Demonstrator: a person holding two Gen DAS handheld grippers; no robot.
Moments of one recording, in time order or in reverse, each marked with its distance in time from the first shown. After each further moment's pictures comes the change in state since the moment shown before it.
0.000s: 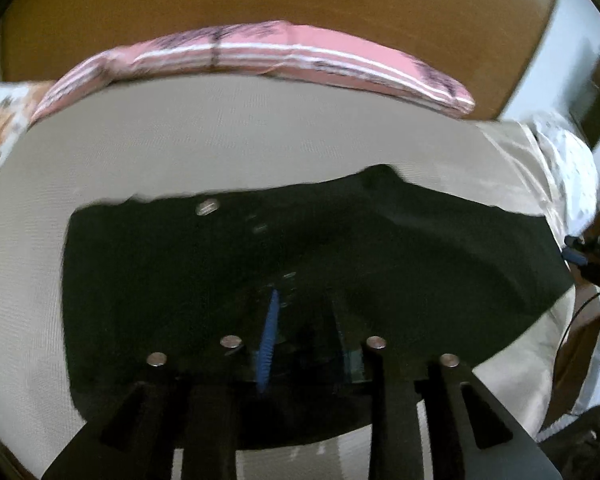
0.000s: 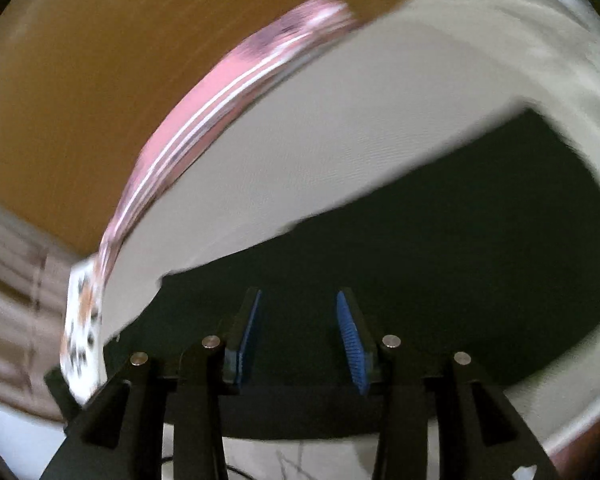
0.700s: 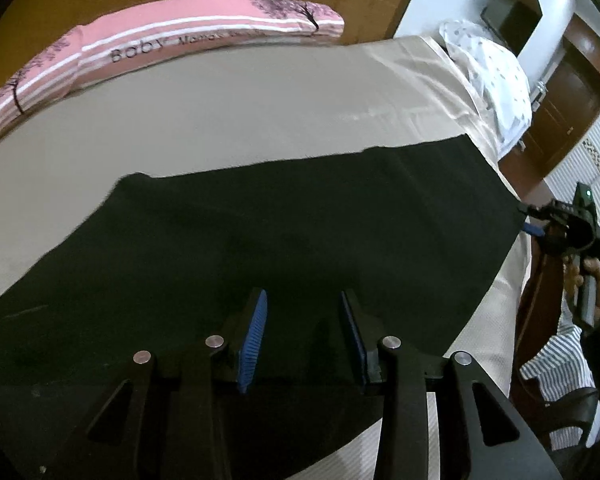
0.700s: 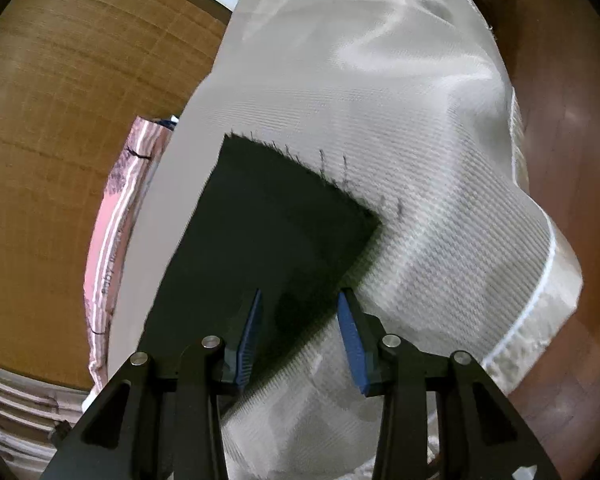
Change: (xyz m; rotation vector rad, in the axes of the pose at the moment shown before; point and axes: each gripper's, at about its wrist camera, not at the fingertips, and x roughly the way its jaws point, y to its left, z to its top) left arm 0.086 -0.162 0.038 0.283 0.183 -0.223; right arm -0.039 -0.164 -0.005 0.364 -0.168 -0.038
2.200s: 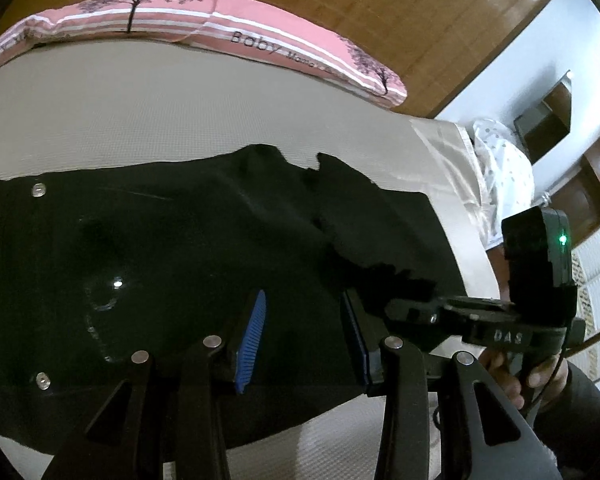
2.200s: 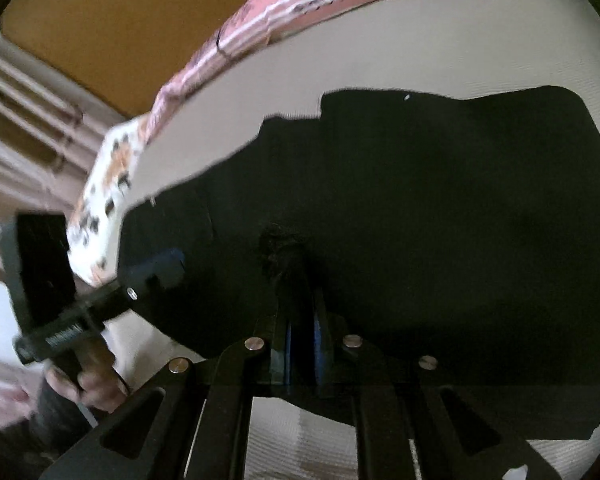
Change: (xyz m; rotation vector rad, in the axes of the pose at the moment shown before) left arm -0.067 0.089 -0.057 -0.342 -0.148 -0.106; right arm 0.120 0.281 -0.250 -0.838 0.575 0.191
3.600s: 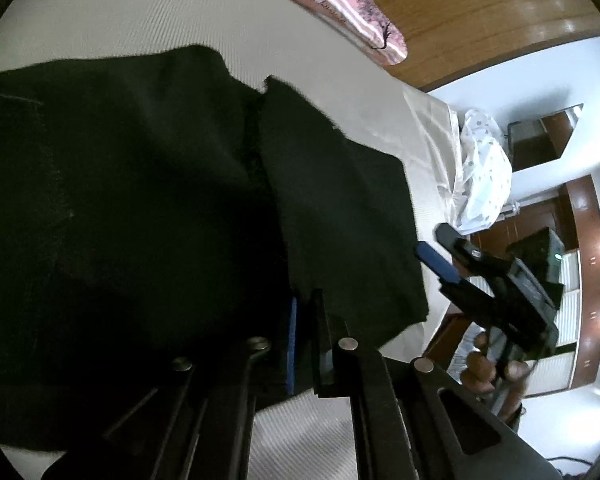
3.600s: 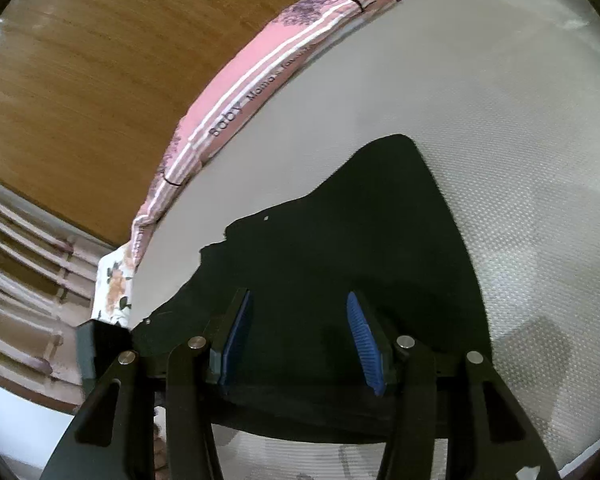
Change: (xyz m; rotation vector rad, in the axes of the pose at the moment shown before) left arm 0.061 -0.027 0.004 -0.194 0.211 -0.155; right arm -0.084 -0.098 -0.005 0.375 -0.327 -0.007
